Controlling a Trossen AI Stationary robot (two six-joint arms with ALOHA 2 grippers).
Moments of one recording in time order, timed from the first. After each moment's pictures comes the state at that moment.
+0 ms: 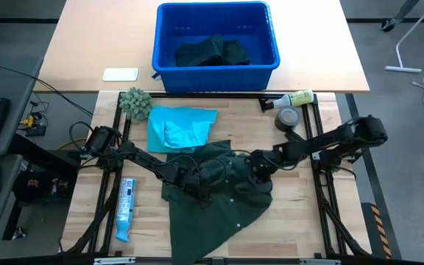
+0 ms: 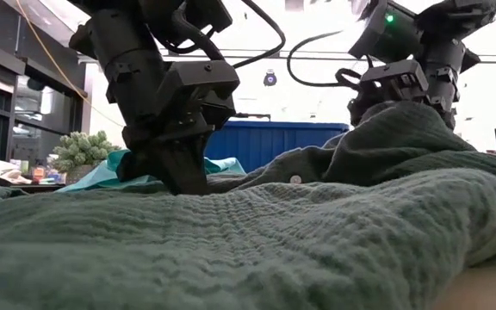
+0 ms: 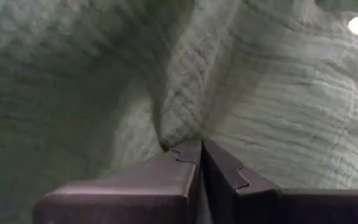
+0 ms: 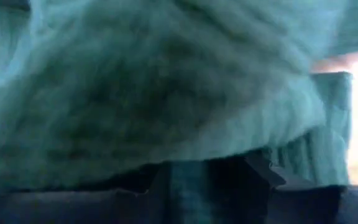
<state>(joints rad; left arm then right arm) -0.29 1.89 1.04 -0.22 -0.10 -0.94 0.11 1.50 0.67 -0.24 -0.23 1.01</state>
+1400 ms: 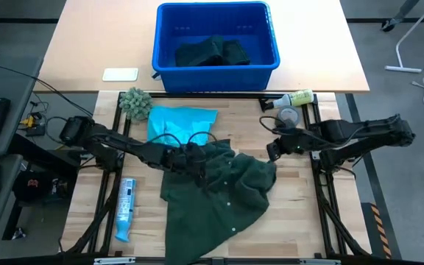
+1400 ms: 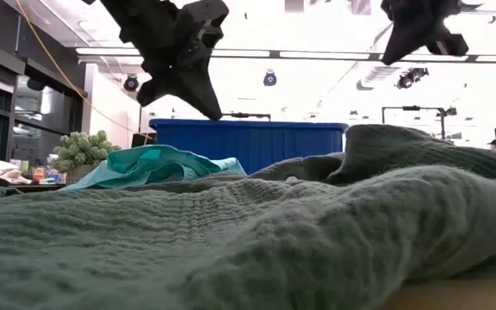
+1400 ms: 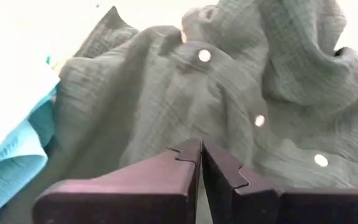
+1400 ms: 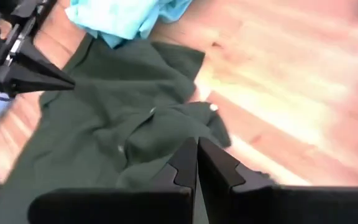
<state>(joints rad) -0.20 1.58 1.04 -0.37 -0.34 -0.75 0.13 1.05 1.05 -0.95 0.32 1.05</state>
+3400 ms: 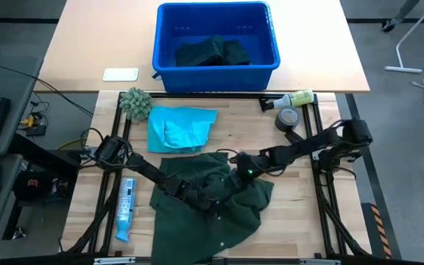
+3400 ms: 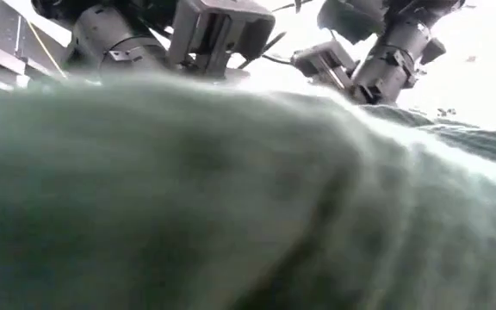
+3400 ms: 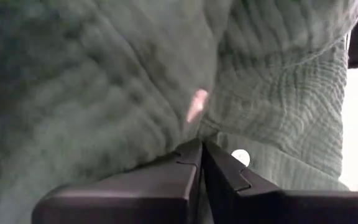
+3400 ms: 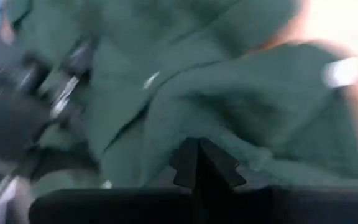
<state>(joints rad) -0.39 2.06 1.05 0.14 -0.02 -1.04 0.16 1.67 0.87 -0.13 -0.11 1.17</state>
